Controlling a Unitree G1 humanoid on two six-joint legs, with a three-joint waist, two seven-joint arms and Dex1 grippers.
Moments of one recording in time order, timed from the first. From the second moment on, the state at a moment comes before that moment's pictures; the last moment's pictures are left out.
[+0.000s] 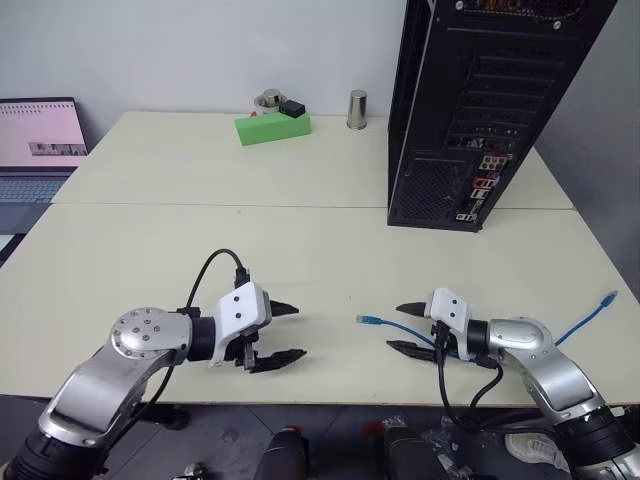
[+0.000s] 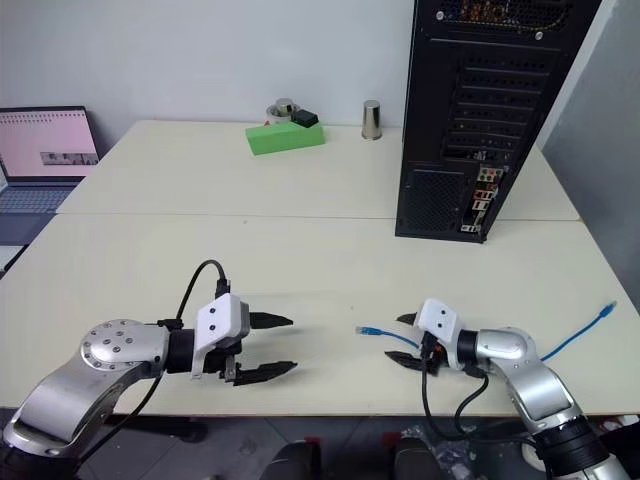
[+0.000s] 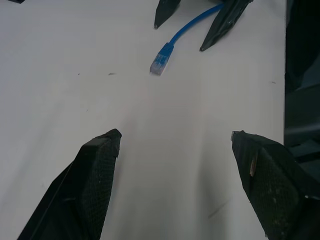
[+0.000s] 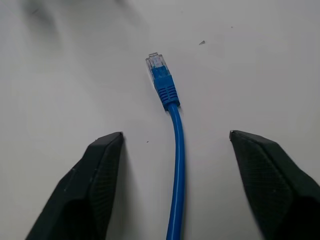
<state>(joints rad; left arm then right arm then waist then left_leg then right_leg) -0.08 0.88 -0.06 -0.46 -0.37 0.45 -1.01 -0.18 -0.62 0.22 -0.11 0.18 0.23 0.94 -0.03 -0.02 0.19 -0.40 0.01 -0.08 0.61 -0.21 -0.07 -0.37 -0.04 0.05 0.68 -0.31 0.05</state>
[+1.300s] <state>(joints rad) -0.39 0.60 -0.31 -0.04 -0.17 0.18 -1.12 -0.29 -0.61 0.30 -0.24 0.20 0.45 0.98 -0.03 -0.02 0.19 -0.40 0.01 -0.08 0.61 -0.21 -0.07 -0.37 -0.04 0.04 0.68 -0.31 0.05</state>
